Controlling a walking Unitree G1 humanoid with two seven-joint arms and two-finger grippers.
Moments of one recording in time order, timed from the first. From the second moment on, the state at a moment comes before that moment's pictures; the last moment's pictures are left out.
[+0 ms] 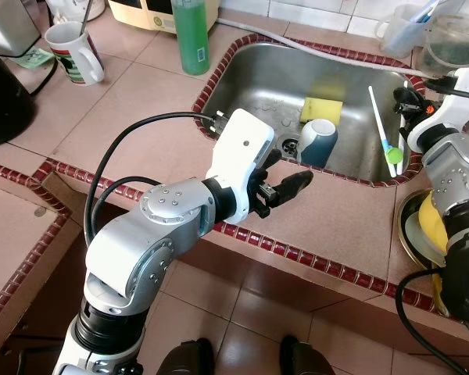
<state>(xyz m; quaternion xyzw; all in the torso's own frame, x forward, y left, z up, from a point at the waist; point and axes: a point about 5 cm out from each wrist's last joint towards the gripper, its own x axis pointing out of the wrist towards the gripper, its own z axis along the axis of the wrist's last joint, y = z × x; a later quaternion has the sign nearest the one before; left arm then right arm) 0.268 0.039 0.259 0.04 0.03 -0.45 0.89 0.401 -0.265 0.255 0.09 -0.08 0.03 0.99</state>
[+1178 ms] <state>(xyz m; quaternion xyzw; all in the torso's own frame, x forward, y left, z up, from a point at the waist) 0.310 0.059 0.239 0.07 -0.01 -0.33 0.94 0.390 -0.266 0.304 0.03 -0.21 0.05 0.98</state>
